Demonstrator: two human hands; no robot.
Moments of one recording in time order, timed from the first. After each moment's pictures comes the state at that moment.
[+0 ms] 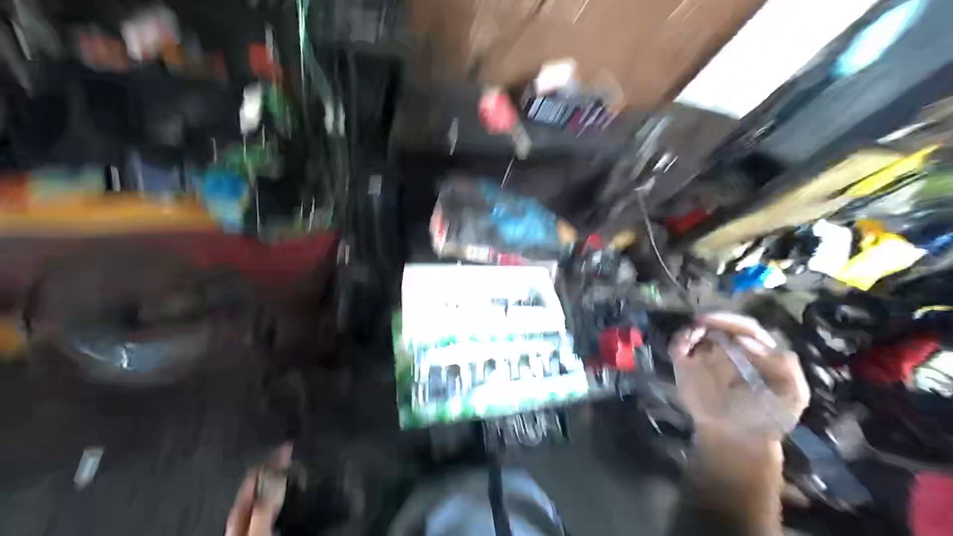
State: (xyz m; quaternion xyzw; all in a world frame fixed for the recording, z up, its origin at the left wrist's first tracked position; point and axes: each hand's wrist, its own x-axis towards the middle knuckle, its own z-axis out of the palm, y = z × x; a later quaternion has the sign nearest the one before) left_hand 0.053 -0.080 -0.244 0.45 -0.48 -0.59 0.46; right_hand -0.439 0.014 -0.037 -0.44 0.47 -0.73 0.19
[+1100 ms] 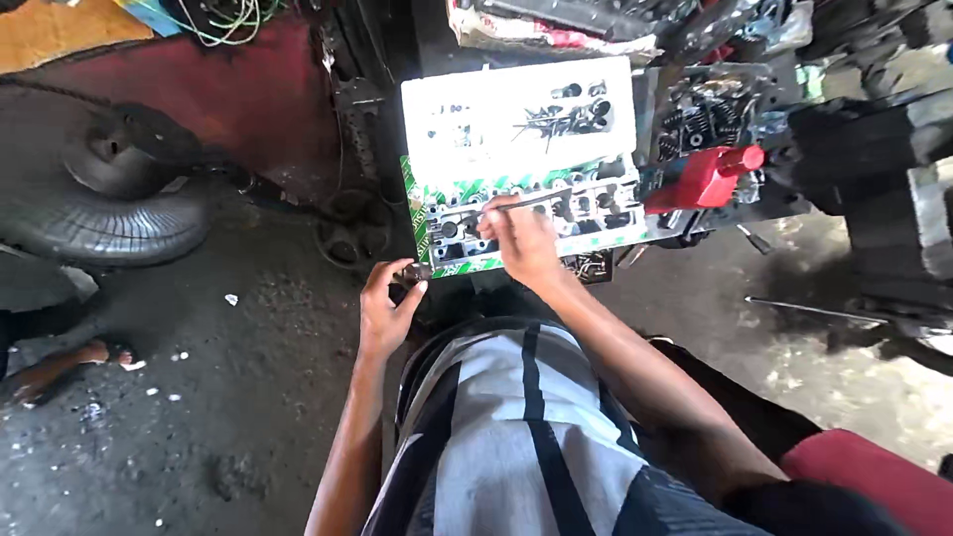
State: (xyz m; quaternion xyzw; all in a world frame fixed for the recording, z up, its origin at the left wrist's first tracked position) left_hand -0.099 -0.118 -0.268 0.46 -0.73 -0.46 0.20; right_hand -0.353 -0.061 -0.240 -0.58 0.63 -0.49 0.17
